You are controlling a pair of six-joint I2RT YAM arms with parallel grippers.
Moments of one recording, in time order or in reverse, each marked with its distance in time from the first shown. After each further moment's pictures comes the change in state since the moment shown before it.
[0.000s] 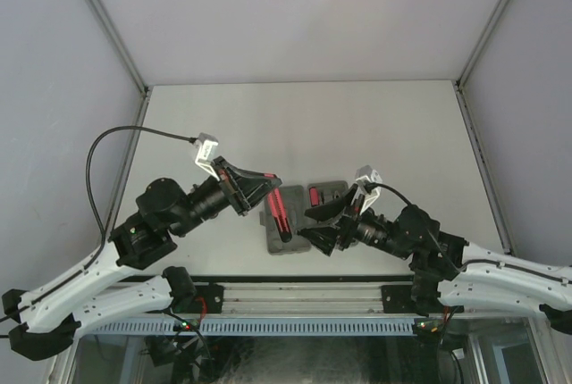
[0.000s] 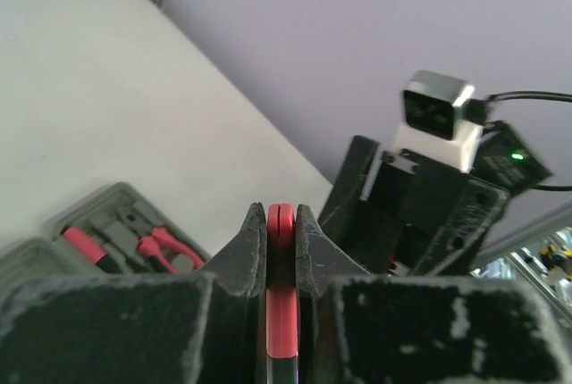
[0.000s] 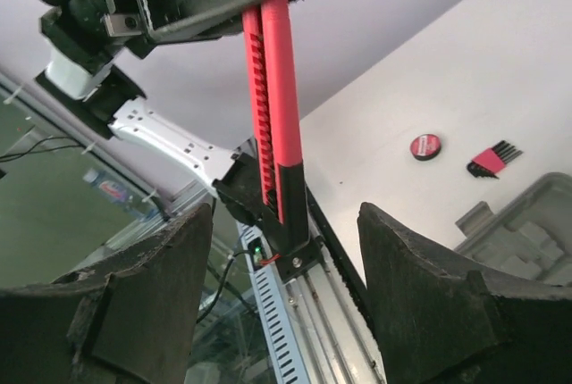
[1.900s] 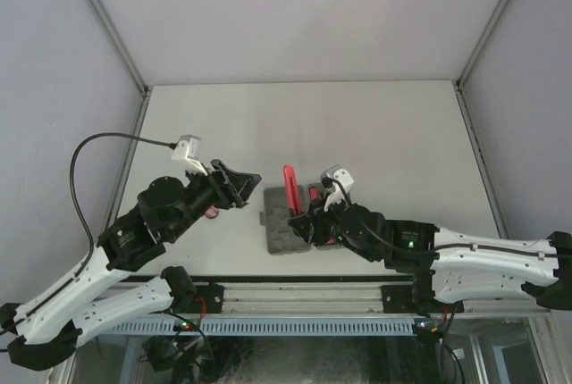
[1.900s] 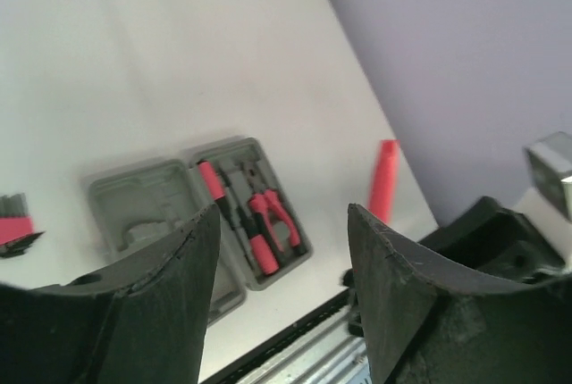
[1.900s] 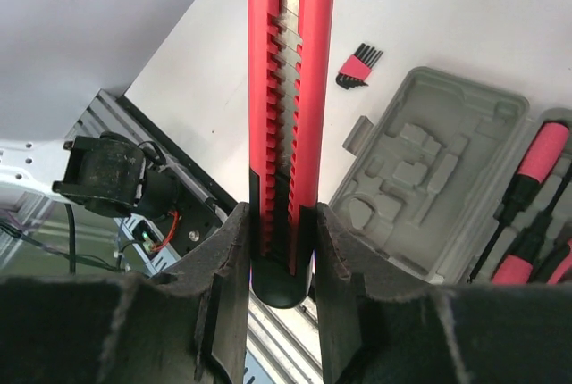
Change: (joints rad) left arm 0.046 -0.011 0.055 -0.346 -0.293 -0.098; right arm 0.138 0.329 0.267 -0.397 0.437 0.047
